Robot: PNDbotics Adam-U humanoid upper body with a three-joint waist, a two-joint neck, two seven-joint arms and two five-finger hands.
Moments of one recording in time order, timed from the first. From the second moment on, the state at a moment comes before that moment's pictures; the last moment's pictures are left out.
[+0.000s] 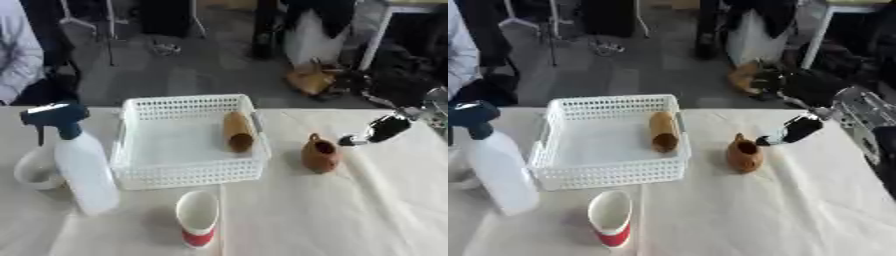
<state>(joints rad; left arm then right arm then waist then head) -0.45 0.30 0.15 -1.99 -0.59 -0.37 0.78 -1.11 -0.70 0.28 -0.79 1.17 -0.54 0.01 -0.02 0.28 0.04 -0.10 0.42</state>
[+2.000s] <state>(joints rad) -0.45 0.28 0.15 -1.99 -0.58 -0.37 0.77 -1.25 -0.53 0.12 -0.51 0.97 -0.18 0.62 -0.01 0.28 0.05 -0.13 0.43</state>
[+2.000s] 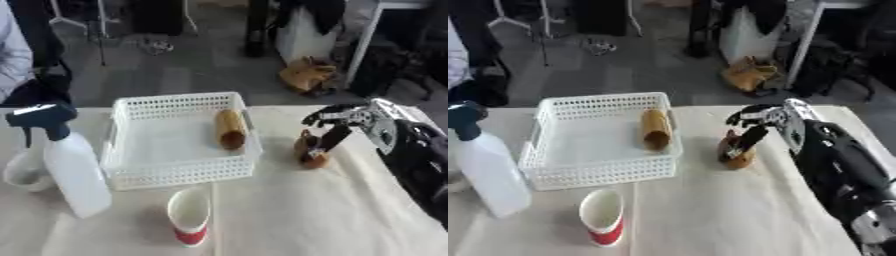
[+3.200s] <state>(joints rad) -0.44 0.27 0.15 -1.99 -0.58 -0.37 0.77 -1.23 -0.50 0.09 -0.52 1.05 0.12 0.65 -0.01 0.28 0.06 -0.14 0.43</state>
